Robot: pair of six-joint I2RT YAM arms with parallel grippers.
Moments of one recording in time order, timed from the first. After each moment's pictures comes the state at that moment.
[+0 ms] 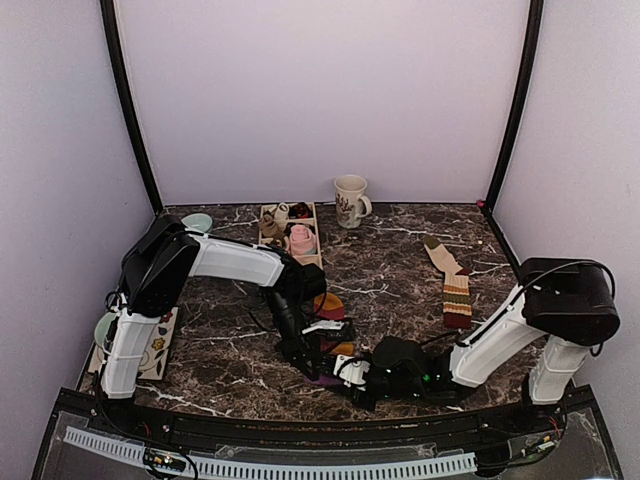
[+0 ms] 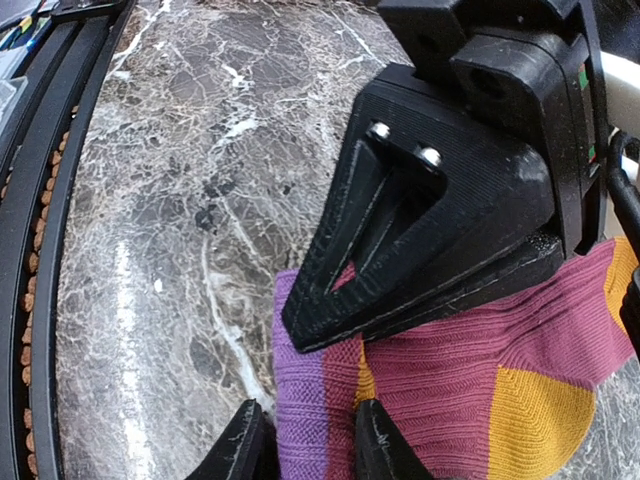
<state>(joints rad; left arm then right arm) -0.87 2.27 1.58 -1.08 0.85 0.86 1.30 1.78 0.50 0.71 0.05 -0.19</state>
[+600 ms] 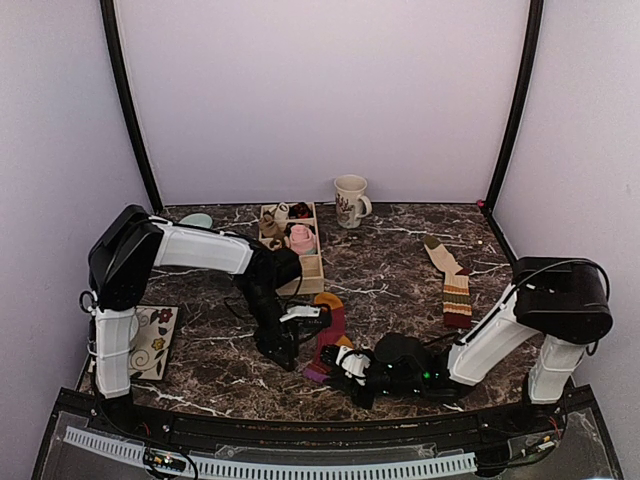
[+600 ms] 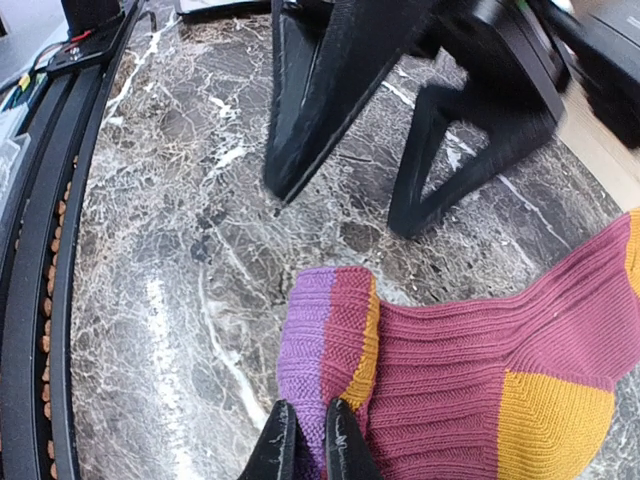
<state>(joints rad) -0.79 2.10 1.43 -1.01 0.72 0.76 1.27 1.82 0.49 0.78 -0.02 -0.05</state>
